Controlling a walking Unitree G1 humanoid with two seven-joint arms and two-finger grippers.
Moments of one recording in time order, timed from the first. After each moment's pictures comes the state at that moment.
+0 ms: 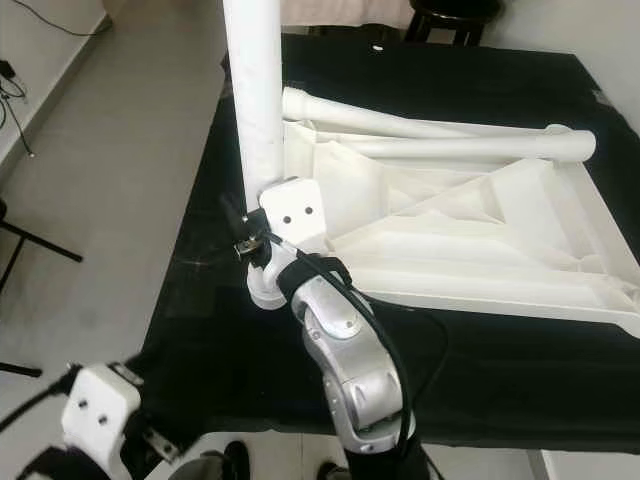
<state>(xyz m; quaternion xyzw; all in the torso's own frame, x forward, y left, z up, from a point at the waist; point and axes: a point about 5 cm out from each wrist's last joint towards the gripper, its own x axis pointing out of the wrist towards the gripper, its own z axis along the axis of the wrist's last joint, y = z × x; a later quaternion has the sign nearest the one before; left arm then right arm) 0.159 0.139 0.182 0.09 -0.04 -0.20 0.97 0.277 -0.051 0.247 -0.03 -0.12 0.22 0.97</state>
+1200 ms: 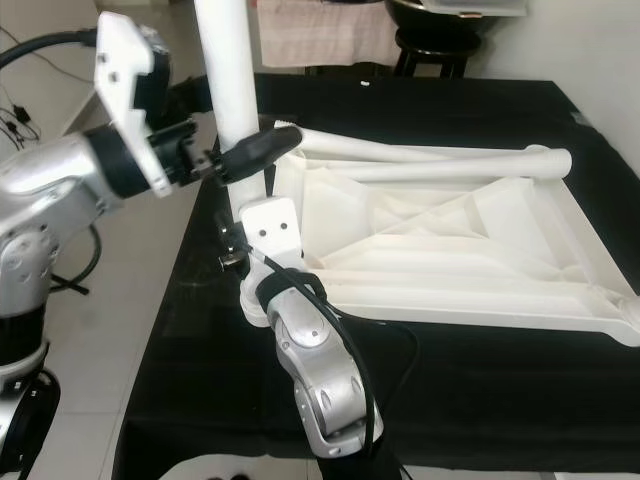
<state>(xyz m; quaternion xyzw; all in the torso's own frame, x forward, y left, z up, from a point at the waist) 0.289 0.095 0.372 0.10 -0.23 -0.45 0.86 0.279 -0.026 0.230 -0.02 -0.09 0.23 0.97</state>
